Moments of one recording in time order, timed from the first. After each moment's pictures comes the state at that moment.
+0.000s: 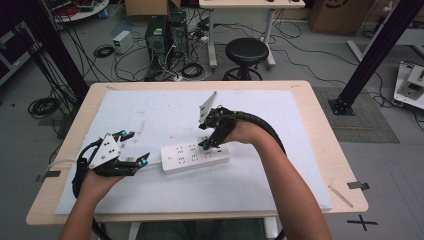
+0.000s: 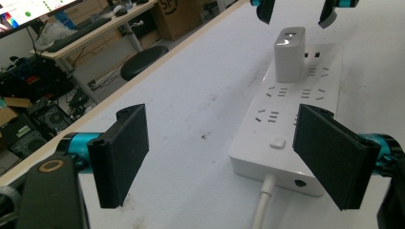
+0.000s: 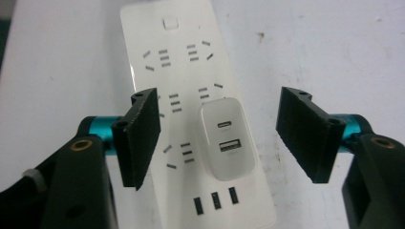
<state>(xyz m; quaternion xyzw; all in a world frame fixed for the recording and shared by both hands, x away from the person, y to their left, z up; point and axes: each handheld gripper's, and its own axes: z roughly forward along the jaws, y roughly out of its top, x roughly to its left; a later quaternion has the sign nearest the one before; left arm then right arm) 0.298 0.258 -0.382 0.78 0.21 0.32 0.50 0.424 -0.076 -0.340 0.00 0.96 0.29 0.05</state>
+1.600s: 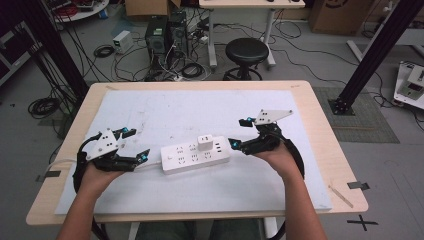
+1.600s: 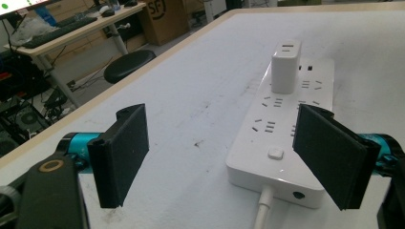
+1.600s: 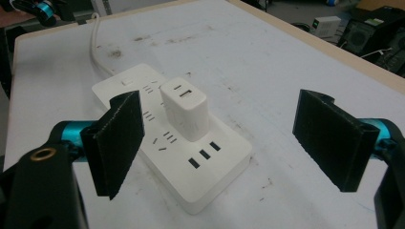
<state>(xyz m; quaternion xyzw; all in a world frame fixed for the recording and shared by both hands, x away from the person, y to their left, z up) 0.315 0.262 -0.386 0.78 0.22 0.28 0.52 0.375 -0.195 -0.362 0.22 0.83 0.50 0.12</state>
